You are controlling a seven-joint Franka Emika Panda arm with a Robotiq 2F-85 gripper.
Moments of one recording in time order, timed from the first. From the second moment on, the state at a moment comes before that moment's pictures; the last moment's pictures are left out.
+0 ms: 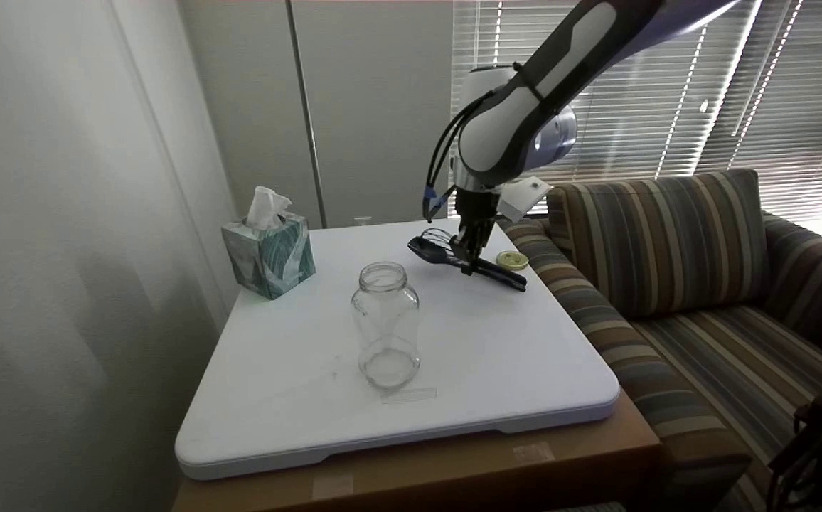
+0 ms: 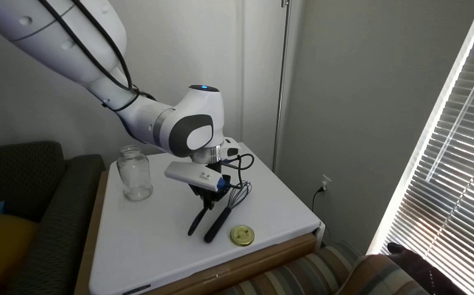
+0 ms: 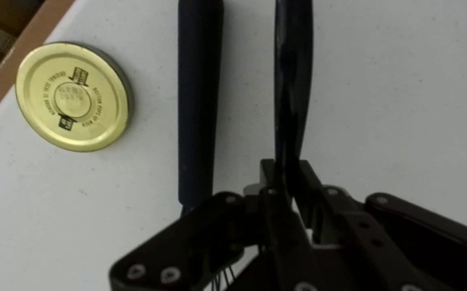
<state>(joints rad) -0.06 0.96 0.06 -1.51 -0.05 2.51 -0.23</state>
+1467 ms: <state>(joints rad) 0.00 1.01 0.00 -1.47 -0.05 2.51 -0.04</state>
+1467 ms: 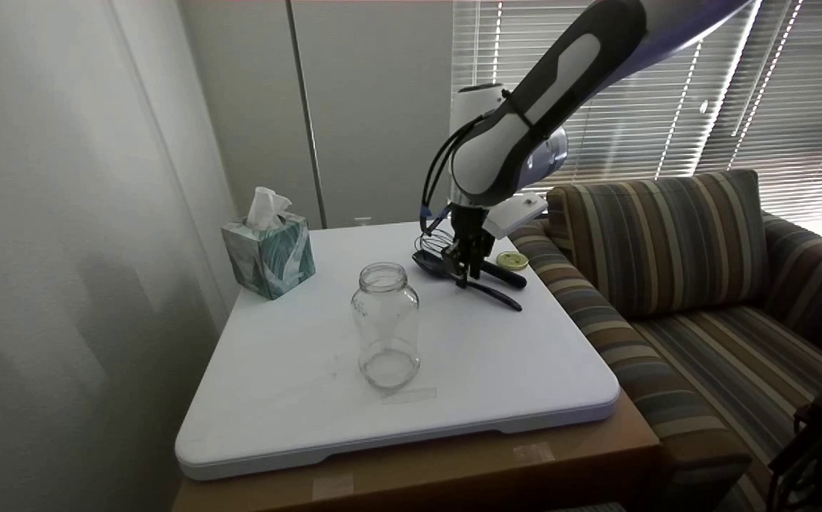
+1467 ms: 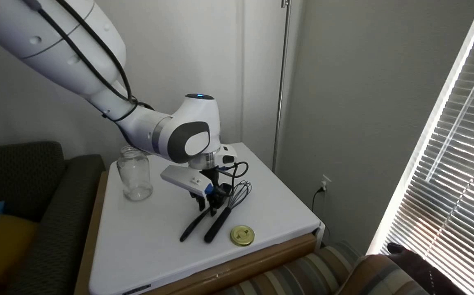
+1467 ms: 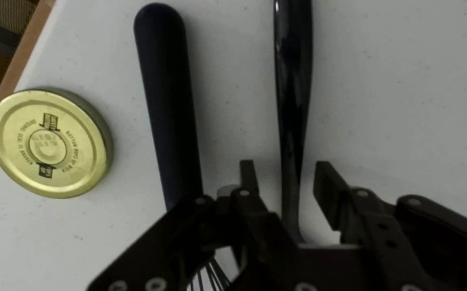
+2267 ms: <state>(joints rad) 0.04 0.85 -0.12 -1.55 -0.05 2.50 0.13</state>
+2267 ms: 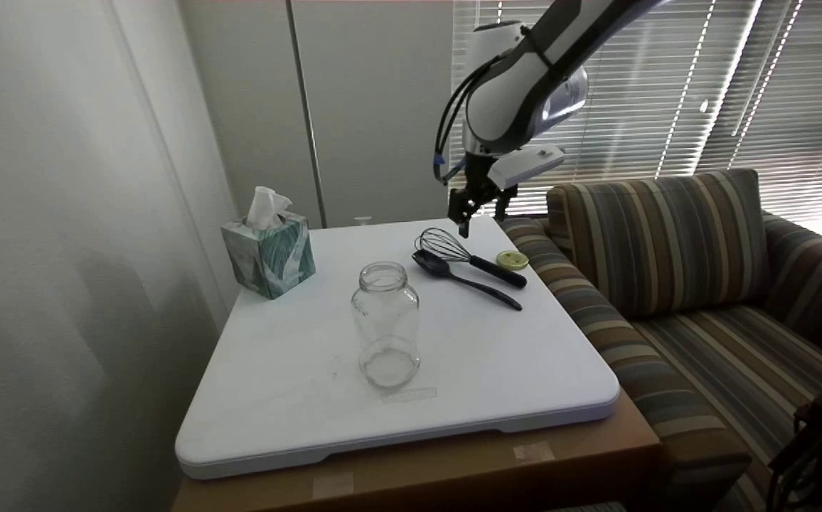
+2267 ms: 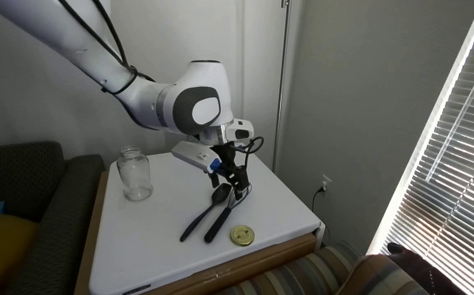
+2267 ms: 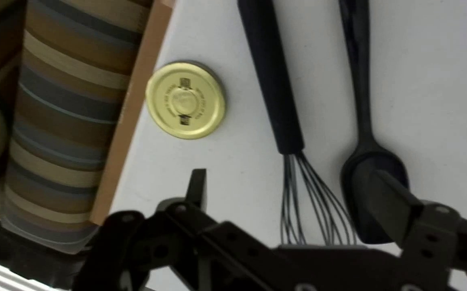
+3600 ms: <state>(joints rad) -0.09 0.85 -0.11 -1.72 0.11 2.67 0.19</state>
